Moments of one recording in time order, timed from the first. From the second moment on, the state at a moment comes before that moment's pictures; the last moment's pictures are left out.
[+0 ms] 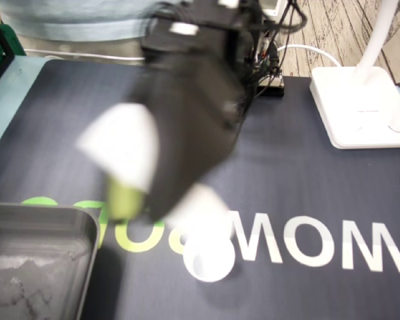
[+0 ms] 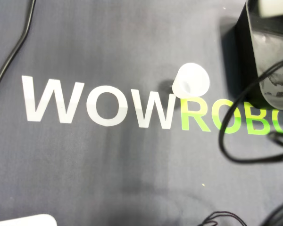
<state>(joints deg) 4.7 113.2 127.5 -15.2 -61.3</state>
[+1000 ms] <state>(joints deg) 0.0 96.0 137.5 -22.8 -96.4</state>
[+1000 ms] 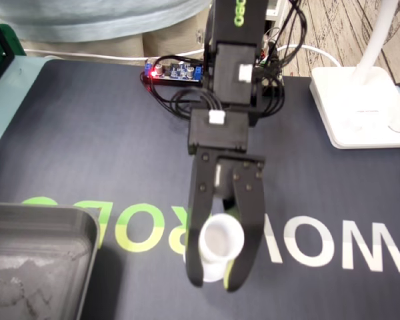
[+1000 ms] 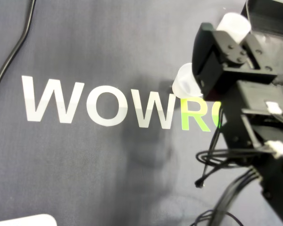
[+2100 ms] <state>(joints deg) -0.2 89.4 143.5 -34.0 -94.8</state>
